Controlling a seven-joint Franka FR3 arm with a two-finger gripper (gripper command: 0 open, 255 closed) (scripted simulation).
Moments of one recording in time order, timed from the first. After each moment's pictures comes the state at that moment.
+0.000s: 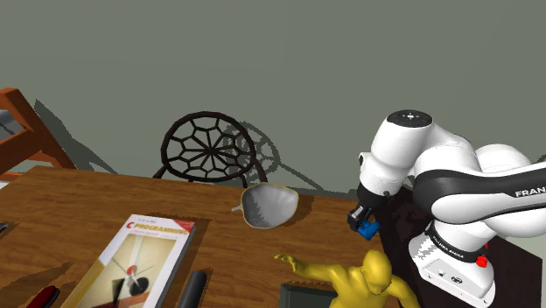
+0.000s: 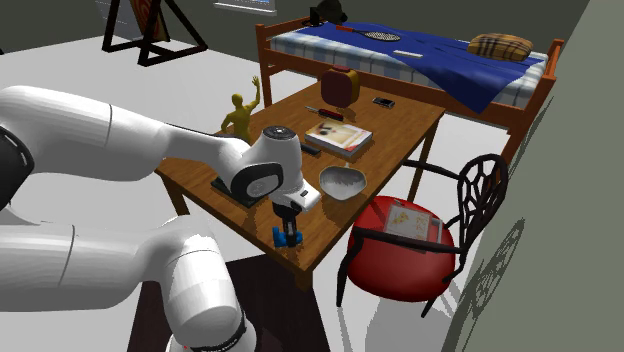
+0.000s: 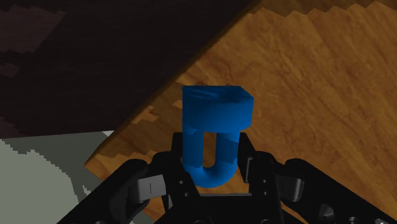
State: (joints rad) arm 0.26 -0.83 0.61 -3.04 0.53 2.24 0.45
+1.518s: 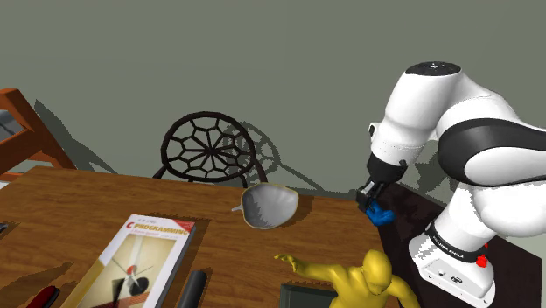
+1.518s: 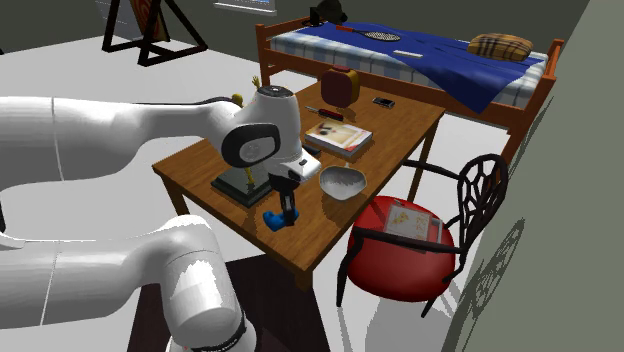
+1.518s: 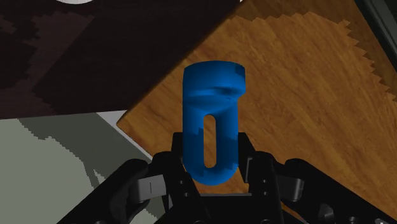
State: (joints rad) arm 0.23 -1.01 0.49 -2.89 0.41 1.92 0.46
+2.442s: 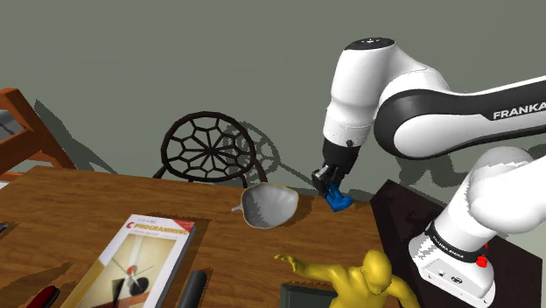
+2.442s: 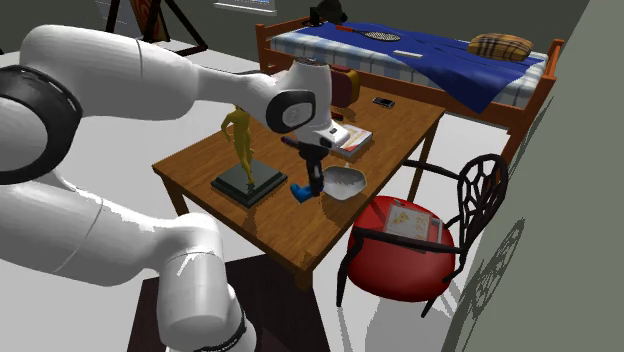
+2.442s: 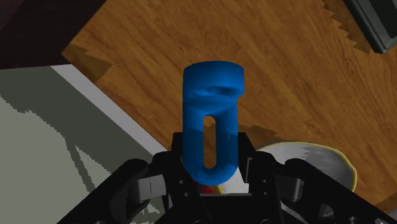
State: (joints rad) arm 0.06 -0.63 0.58 -2.58 0.34 2.02 0.50
